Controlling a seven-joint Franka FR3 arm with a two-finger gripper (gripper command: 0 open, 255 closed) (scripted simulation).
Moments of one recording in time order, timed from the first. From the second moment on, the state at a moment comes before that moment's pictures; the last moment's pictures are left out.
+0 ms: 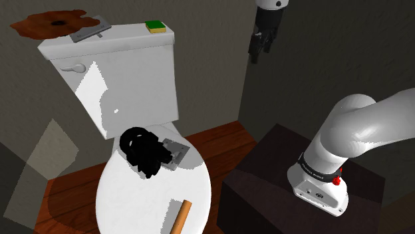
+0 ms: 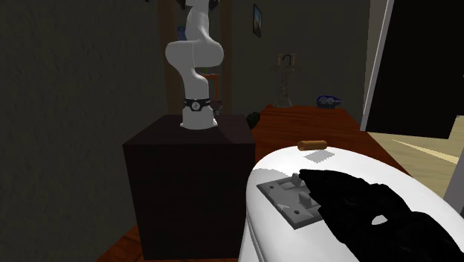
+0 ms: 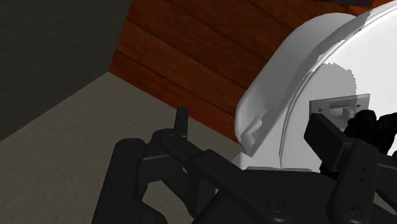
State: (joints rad) arm 0.00 -0.76 0.04 -2.36 -0.12 1.66 -0.03
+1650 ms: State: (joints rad) arm 0.19 -0.12 0.13 -2.36 -0.10 2.29 -0.26
